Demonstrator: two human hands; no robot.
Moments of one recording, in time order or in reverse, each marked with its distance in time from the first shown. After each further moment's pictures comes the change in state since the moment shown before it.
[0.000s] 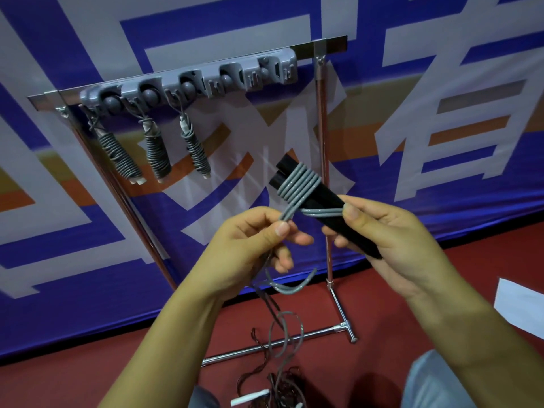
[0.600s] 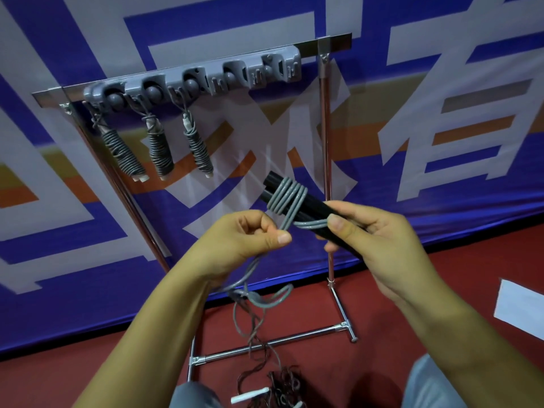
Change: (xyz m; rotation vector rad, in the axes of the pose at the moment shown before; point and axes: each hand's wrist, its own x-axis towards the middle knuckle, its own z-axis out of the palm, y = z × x) left_hand 0.005 0.009 -0.014 0.333 0.093 -0.172; right_hand -0.003 0.009 0.013 -0.209 0.041 -0.113
